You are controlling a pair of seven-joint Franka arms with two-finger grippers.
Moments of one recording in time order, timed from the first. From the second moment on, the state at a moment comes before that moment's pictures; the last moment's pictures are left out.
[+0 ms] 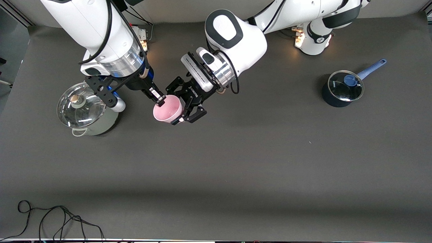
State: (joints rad) left arm -0.27 0.79 -1.08 -1.27 -1.30 3.50 1.91; right arm 0.55 0.37 -0.02 -1.05 0.07 1.55 1.33
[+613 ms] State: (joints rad) left arm -0.25 0.79 -1.08 -1.27 -1.30 3.50 1.90; right arm 0.53 0.39 -0.05 -1.04 -0.06 1.62 1.33
